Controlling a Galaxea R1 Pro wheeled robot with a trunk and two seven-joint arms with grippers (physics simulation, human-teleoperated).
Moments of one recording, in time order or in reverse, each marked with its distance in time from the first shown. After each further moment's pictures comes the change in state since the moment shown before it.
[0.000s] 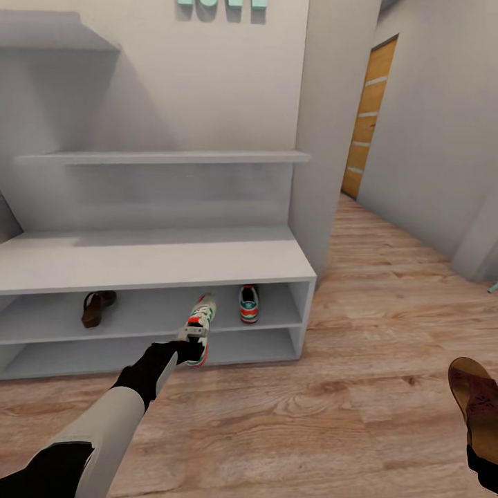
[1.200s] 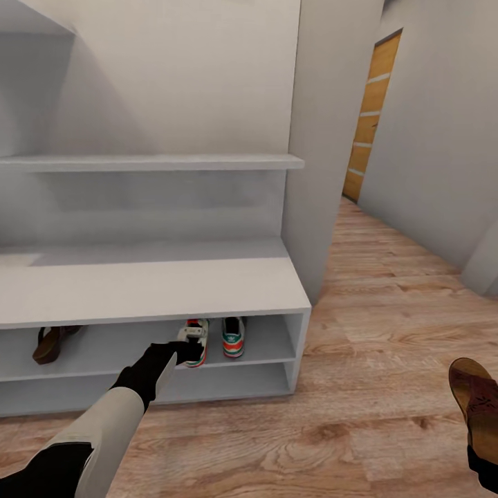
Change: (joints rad) left arm 0.001 0.002 0.005 0.001 -0.002 -0.001 0.001; right arm 0.000 -0.002 -0.001 0.003 0.000 0.000 0.000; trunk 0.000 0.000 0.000
